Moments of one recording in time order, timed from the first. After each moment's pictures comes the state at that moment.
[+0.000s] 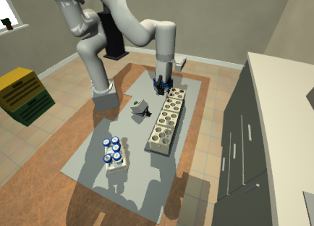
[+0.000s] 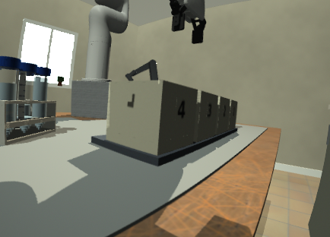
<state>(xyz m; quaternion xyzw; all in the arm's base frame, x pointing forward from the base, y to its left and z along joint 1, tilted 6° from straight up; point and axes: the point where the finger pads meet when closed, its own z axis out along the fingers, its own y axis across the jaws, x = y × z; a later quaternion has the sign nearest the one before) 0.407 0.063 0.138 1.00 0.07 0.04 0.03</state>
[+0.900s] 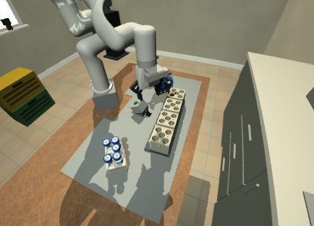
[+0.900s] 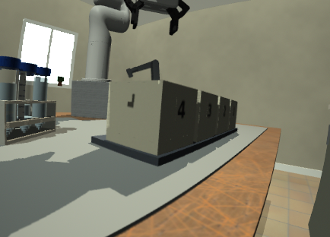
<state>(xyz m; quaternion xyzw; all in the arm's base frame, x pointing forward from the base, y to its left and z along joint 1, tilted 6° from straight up) 0.369 -0.018 0.140 0.97 -0.23 0.04 0.02</state>
